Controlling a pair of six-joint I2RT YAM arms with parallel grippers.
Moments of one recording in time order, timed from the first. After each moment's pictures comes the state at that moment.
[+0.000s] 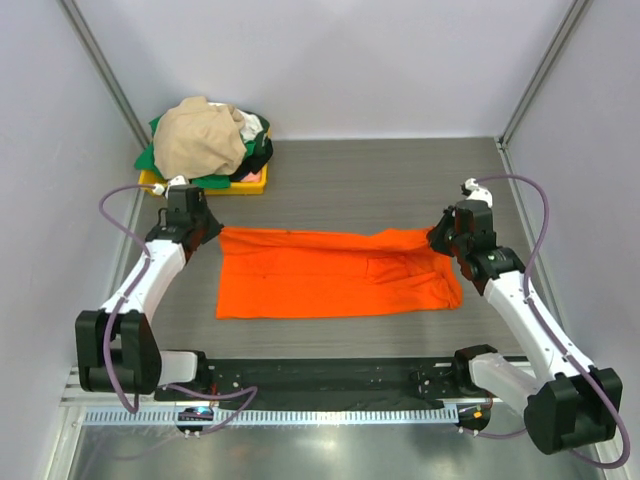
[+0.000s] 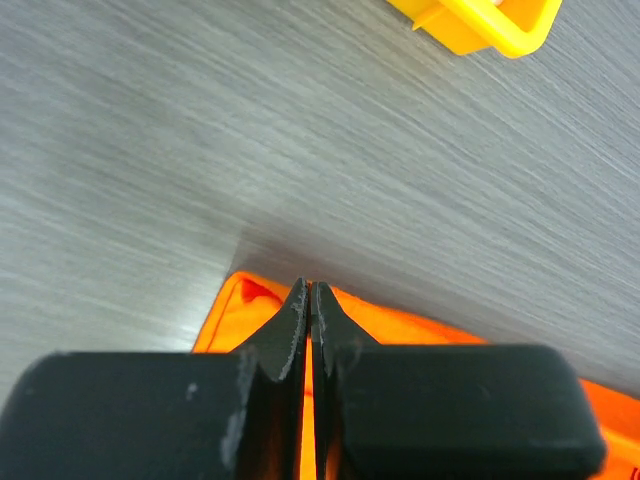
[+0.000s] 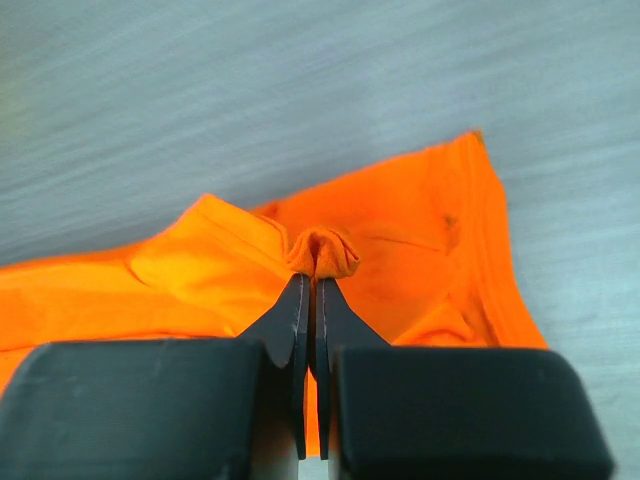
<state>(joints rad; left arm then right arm) -0.05 1.33 0.91 -0.32 -0.09 -0.58 0.19 1.01 0.80 -0.40 0.10 0.47</state>
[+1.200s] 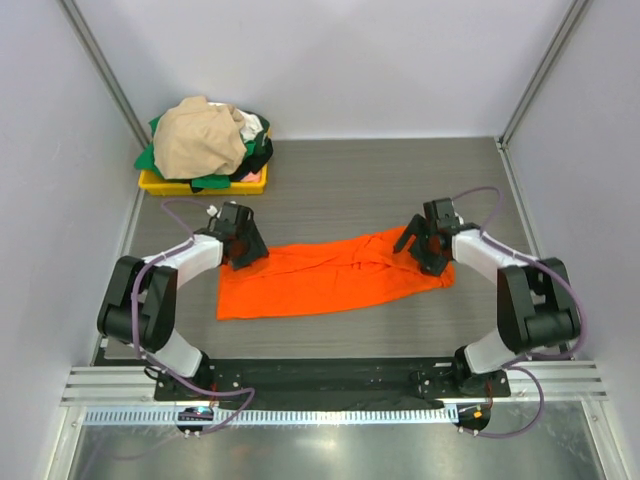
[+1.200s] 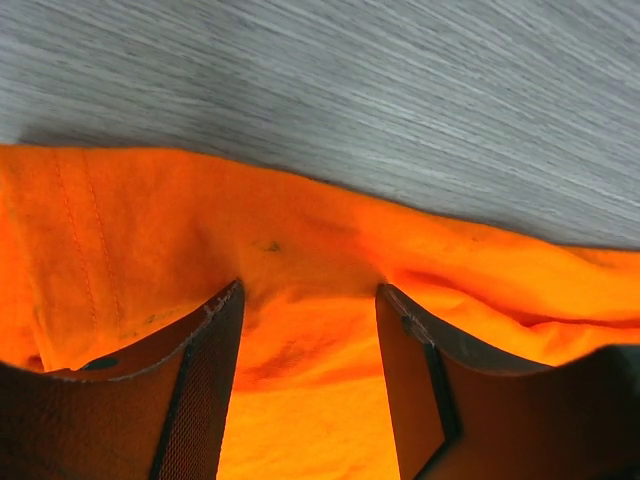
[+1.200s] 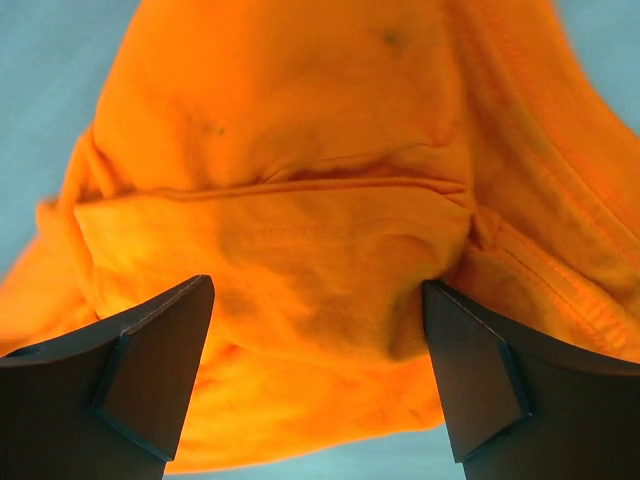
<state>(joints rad) -0.30 1.58 0.84 -0.27 -0.06 -0.69 0.19 1.49 0.78 -0.39 -0.01 0.79</state>
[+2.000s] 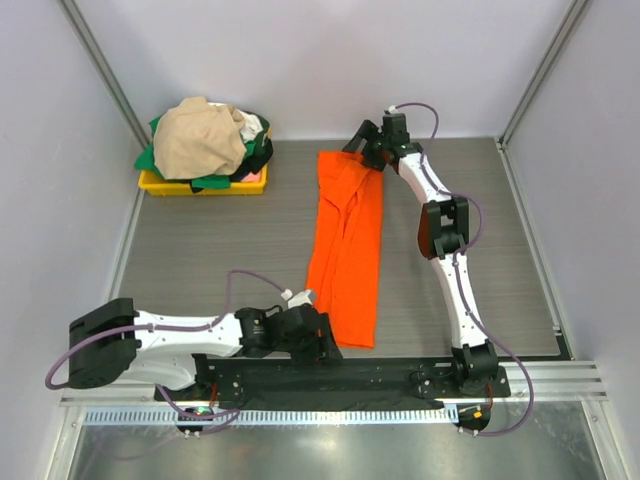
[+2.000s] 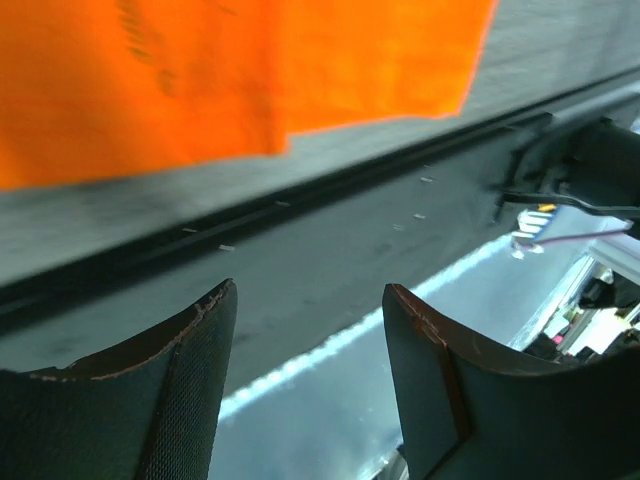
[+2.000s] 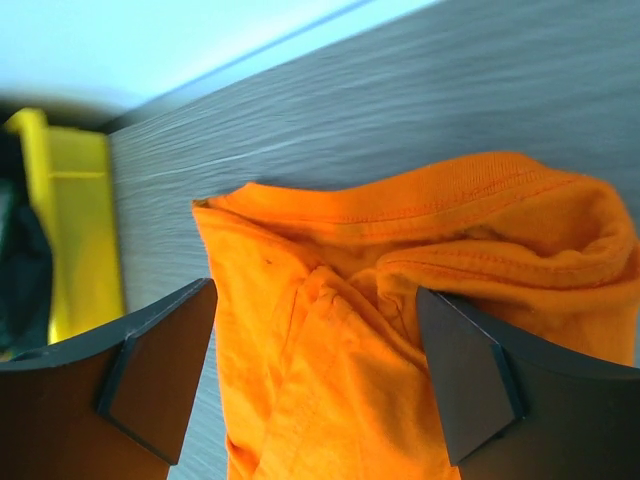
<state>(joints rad) -1.26 1.24 0.53 -0.19 0.00 -1.37 0.22 2.77 2.57 -0.41 -0.27 0.70</state>
